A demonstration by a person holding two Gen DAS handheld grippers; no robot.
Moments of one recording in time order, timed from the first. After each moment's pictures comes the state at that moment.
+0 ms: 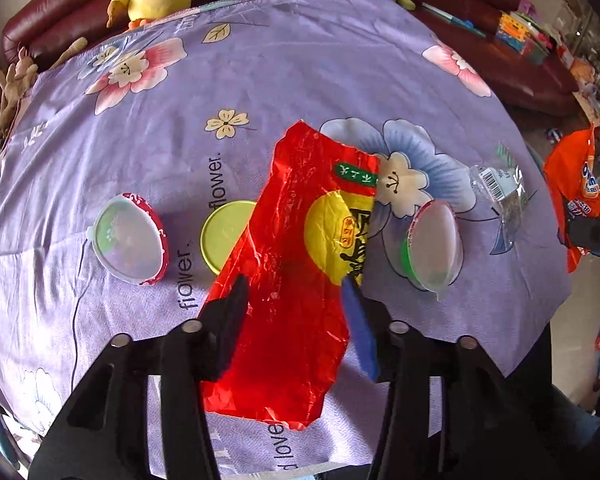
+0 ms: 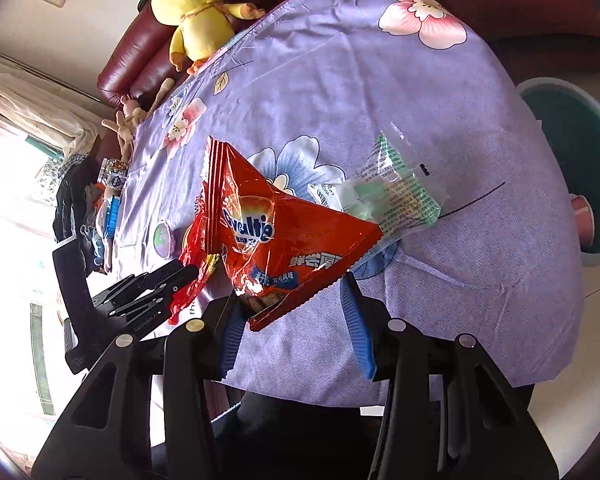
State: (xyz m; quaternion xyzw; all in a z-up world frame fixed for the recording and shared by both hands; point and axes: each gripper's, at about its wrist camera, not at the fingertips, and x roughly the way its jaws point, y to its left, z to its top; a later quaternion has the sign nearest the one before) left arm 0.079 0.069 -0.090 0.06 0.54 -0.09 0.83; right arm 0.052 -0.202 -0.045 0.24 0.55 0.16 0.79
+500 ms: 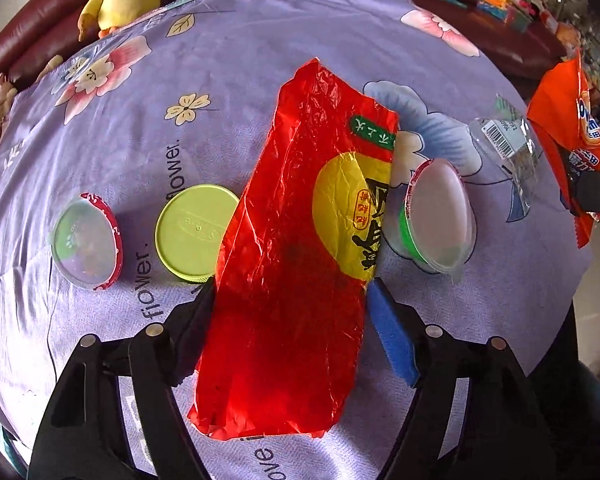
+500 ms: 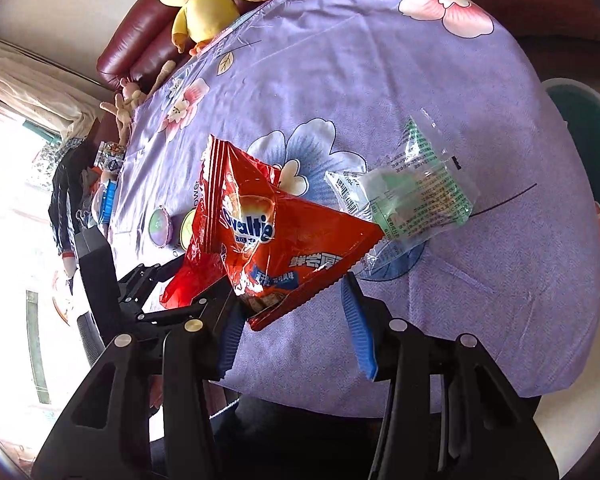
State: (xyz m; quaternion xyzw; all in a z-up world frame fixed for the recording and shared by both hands) left arm 0.077 0.050 -0.121 0.10 0.54 -0.13 0.82; right arm 0.062 -0.180 -0.055 0.22 0.56 0.17 0.78
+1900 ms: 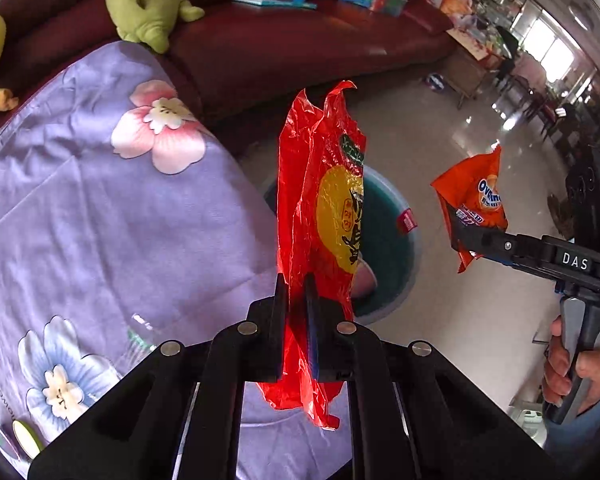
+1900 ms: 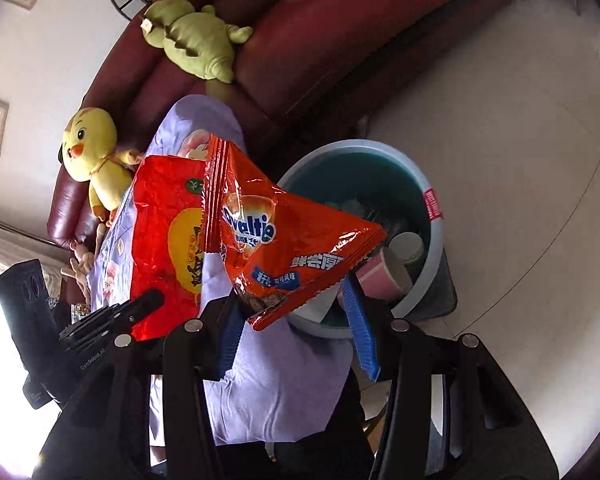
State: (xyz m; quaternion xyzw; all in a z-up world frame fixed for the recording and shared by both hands) left arm 0.132 -0.275 -0.057 0.11 0.53 -0.34 0.77; right arm 0.019 -0.486 -0.056 0.37 0.46 -0.03 0.81
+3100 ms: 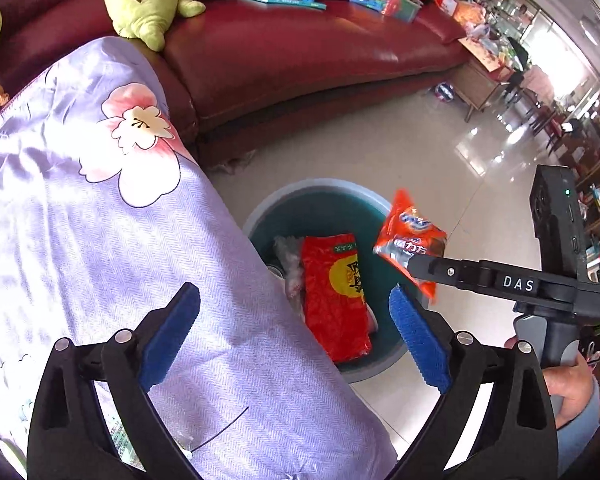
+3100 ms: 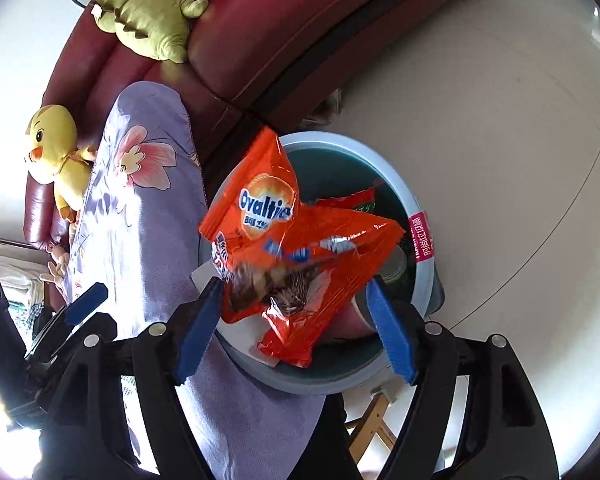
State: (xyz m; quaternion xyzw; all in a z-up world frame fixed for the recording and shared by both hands) left arm 0.170 -0.305 -0.081 0.09 0.53 -0.32 0.78; right arm 0.079 -0.509 -0.117 0.37 0.52 -0.04 0.77
